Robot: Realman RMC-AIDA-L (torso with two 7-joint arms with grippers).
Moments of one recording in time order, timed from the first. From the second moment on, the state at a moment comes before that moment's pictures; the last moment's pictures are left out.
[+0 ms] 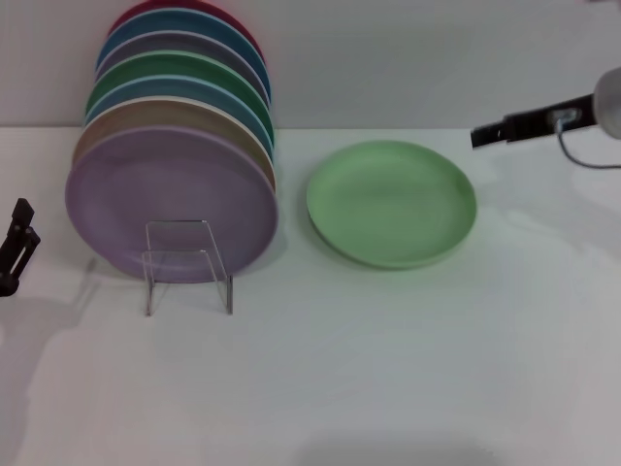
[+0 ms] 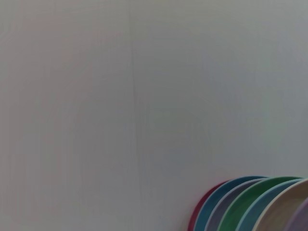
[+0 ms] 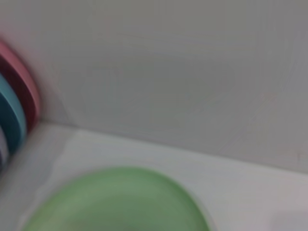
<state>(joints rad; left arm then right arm) -0.24 -2.08 -1.29 -0.18 2.85 1.42 -0.15 0.74 1.98 2.03 0.98 -2.54 1.03 -0.45</state>
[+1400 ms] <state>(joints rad) -0.23 -2.08 -1.27 -0.18 2.85 1.42 -0.15 0.89 2.00 1.90 0.63 -2.69 0.90 -0.41</state>
